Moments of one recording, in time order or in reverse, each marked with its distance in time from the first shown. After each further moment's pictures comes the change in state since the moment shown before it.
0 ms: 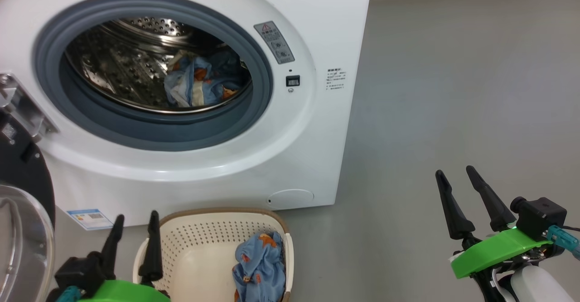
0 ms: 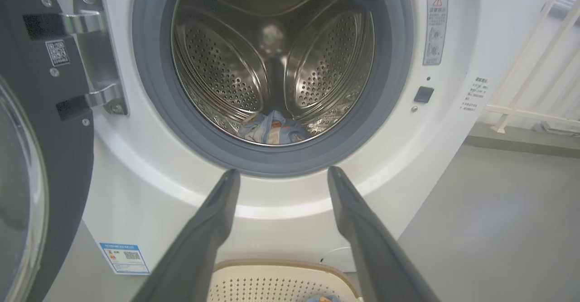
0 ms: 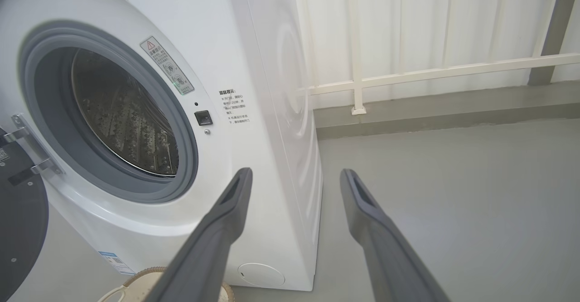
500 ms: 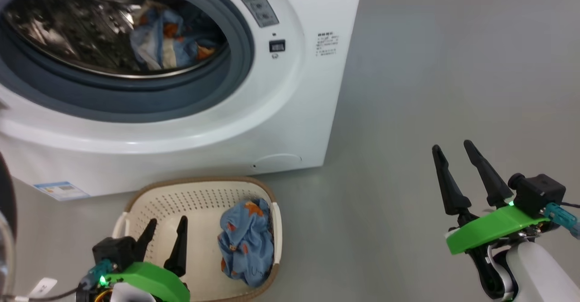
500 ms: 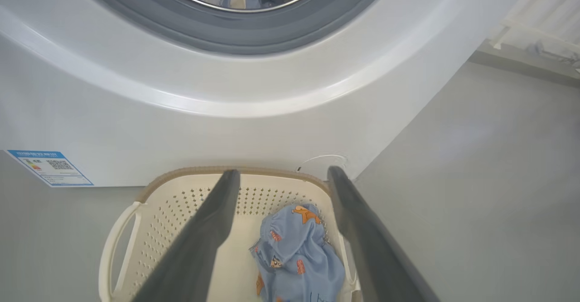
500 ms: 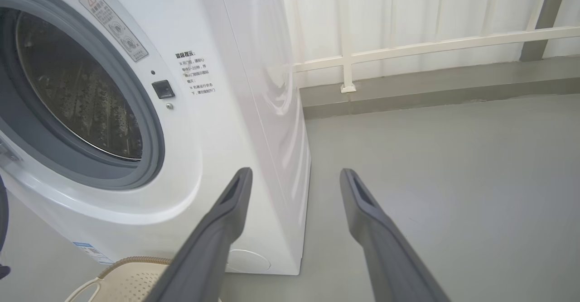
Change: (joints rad) left arm -0.166 0.036 -0.215 0.324 -0.143 0.000 0.002; right arm -0.079 0.011 -0.004 0.016 -0.021 0.000 0.000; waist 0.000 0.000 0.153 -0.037
